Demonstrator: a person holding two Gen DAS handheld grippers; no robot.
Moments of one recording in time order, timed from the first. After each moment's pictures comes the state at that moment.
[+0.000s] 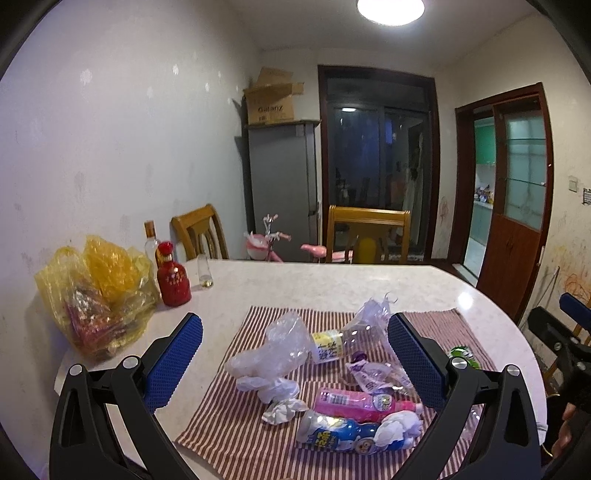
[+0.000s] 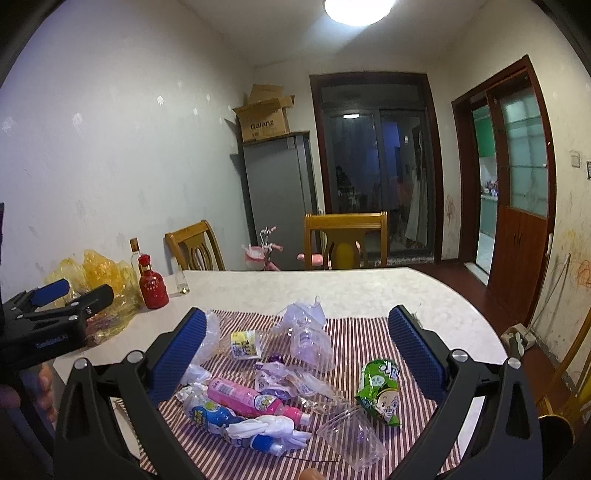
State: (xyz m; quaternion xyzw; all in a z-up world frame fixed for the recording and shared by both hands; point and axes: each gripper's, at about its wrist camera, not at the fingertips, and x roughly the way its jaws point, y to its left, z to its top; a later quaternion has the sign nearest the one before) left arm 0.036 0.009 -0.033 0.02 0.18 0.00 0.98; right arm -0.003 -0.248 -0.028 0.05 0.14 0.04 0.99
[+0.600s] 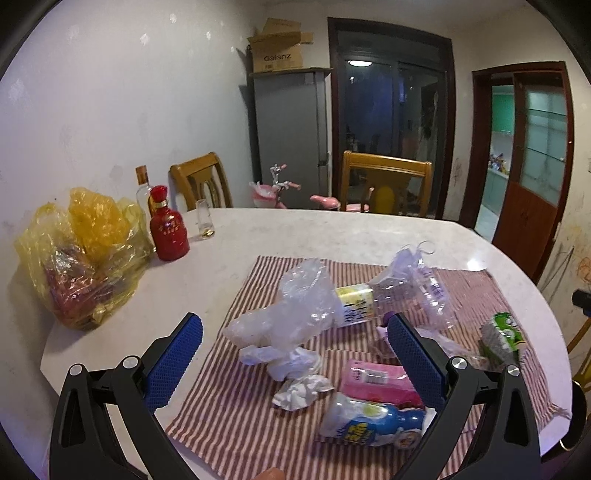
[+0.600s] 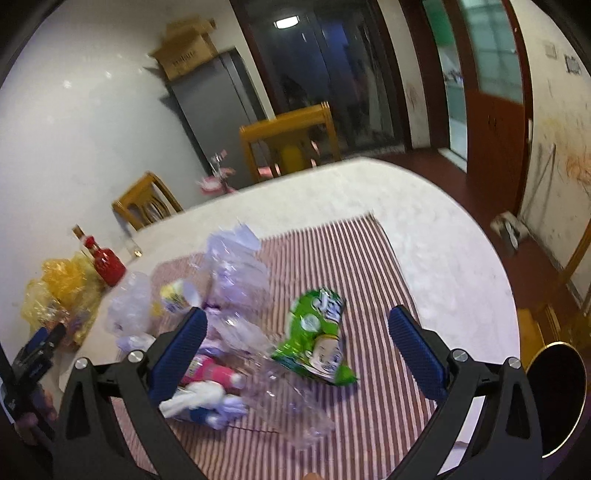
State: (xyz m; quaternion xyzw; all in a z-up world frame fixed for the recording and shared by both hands) left arm 0.115 0.028 -0.102 0.02 0.27 0.01 0.96; right arm 0.092 -0.357 -0.104 0.16 0.34 0.00 0.93
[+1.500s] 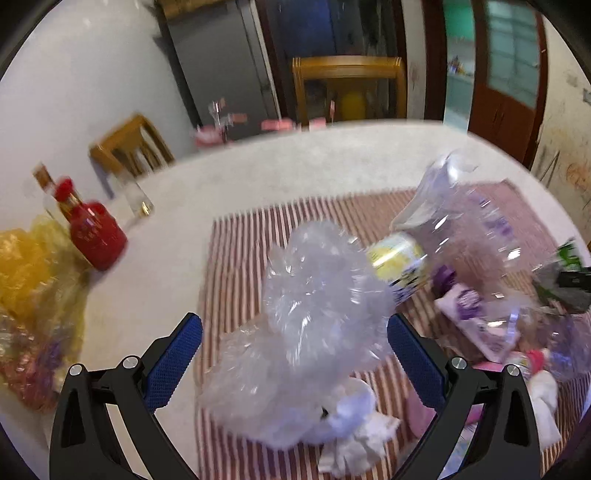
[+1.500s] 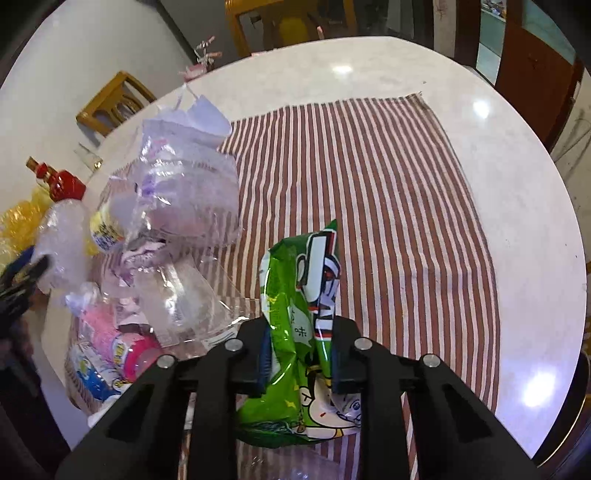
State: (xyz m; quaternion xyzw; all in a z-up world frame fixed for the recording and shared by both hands) left arm 0.292 0.035 -0.187 0.13 0.43 -0.08 0.89; right arm 0.216 -0.341 -0.214 0.14 0.54 0.03 0.83
